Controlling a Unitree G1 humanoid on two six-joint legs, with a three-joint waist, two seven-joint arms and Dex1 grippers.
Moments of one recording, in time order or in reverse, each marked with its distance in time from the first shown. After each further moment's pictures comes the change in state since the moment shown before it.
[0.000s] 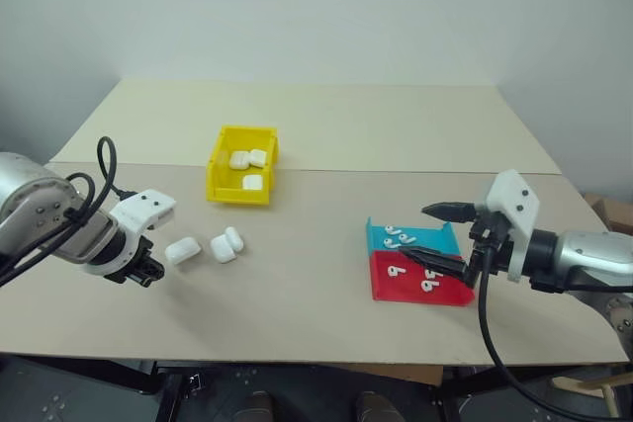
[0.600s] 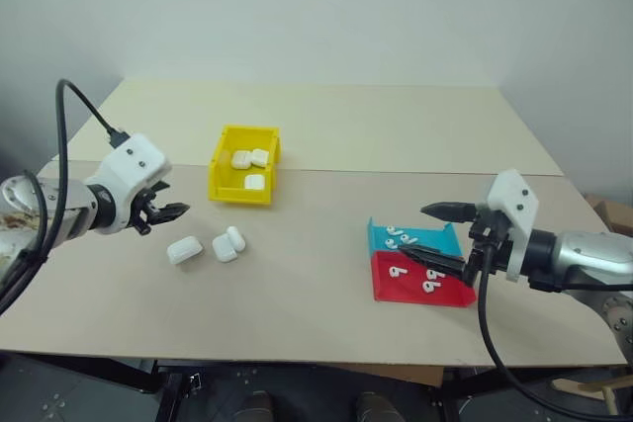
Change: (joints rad) left arm 0.421 -0.127 0.439 -0.048 0.535 -0.797 -0.337; right arm -0.002 0.024 0.003 0.016 -0.002 -0.013 0.001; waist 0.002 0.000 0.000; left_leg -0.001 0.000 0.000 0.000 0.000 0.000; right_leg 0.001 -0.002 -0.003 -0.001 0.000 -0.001
